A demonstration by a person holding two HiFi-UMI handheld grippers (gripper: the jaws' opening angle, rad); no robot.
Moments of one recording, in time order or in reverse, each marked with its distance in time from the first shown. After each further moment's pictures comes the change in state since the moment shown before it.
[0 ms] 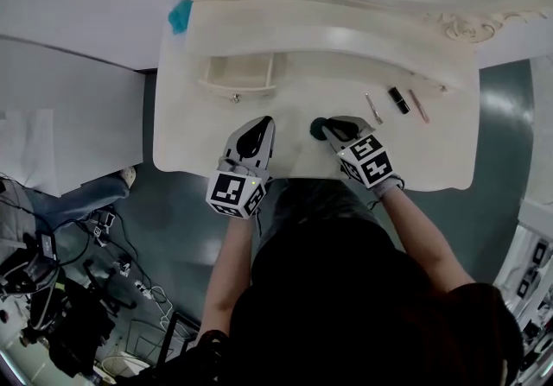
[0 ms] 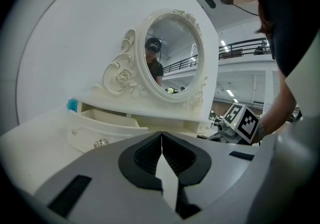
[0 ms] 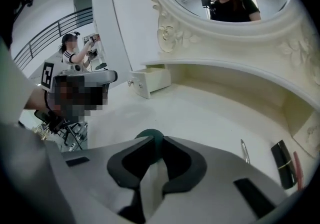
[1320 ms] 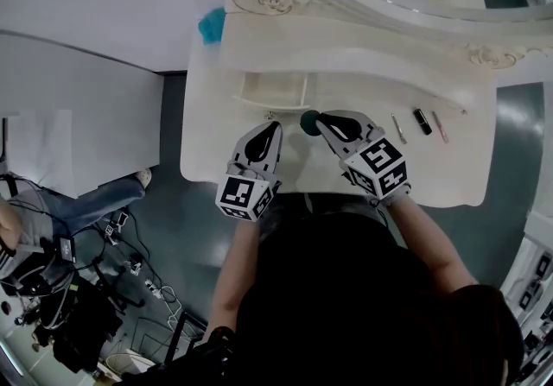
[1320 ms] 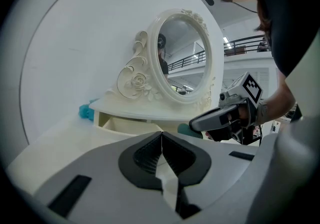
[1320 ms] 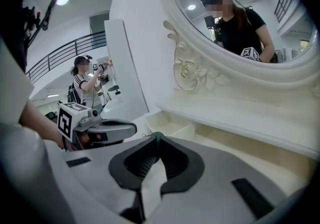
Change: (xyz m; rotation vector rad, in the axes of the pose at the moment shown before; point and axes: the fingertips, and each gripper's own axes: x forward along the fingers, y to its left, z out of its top) left arm -0.009 0.060 0.018 0.011 0.025 0.038; right arm 0.001 0.046 0.141 -0.019 -0.252 0.127
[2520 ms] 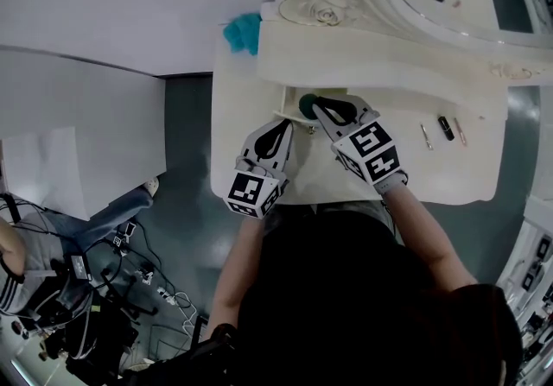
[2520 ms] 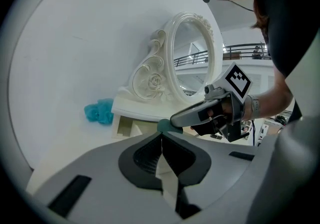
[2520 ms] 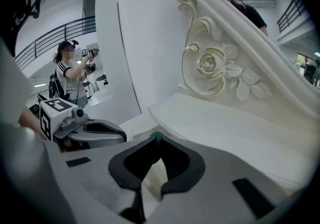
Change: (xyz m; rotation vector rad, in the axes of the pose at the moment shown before) left arm -0.004 0.078 0.014 -0.017 0.029 -0.112; right arm 0.102 0.006 0.058 -0.038 0.095 -0.125
